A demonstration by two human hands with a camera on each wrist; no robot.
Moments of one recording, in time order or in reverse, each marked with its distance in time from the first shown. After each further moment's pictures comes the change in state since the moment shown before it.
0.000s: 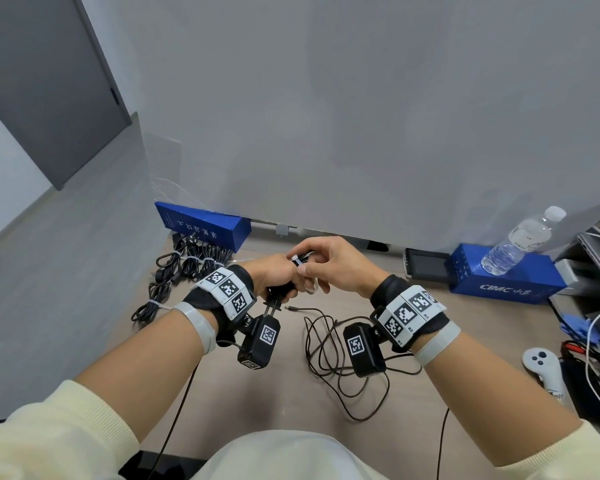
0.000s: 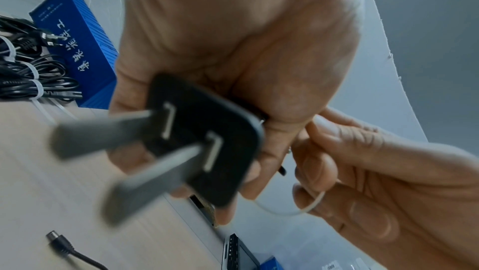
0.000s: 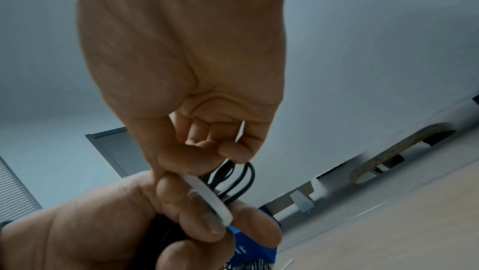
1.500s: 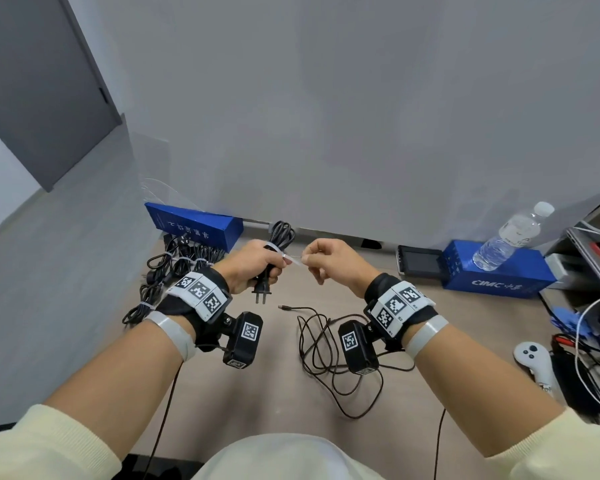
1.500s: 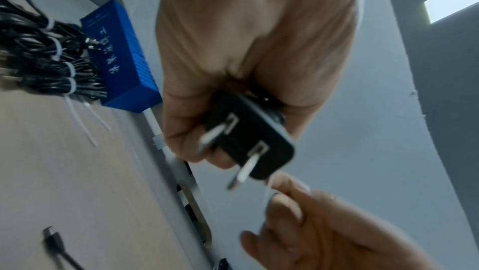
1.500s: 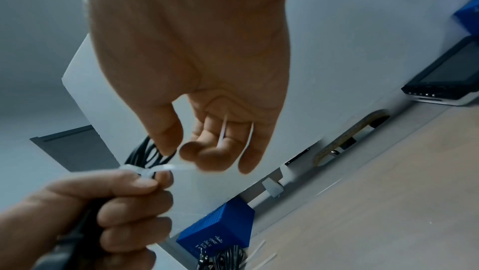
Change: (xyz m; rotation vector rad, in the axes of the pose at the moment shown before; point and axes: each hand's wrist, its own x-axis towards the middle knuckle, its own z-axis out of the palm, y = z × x) left_hand -0.013 -0.006 -0.012 -0.260 0.173 0.225; right_hand 0.003 0.018 -0.005 0.130 0.153 0.174
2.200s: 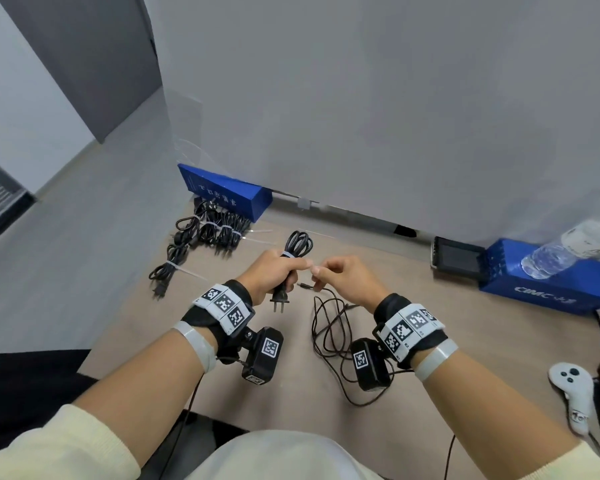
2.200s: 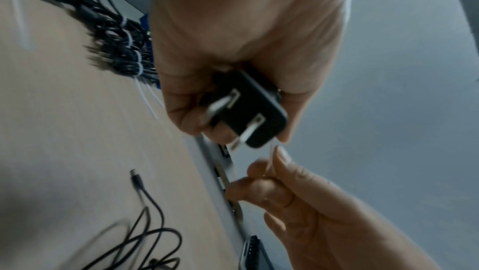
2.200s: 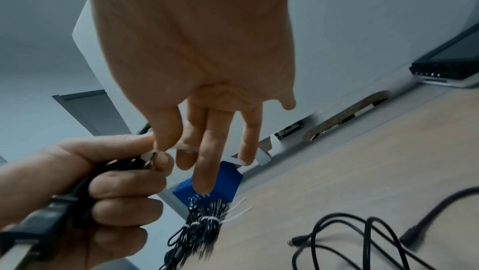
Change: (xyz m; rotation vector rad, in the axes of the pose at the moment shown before) left_hand 0.003 -0.052 0.033 -0.099 0.200 -0.058; right_hand 0.016 0.073 0.018 -0.300 -0.118 -0.019
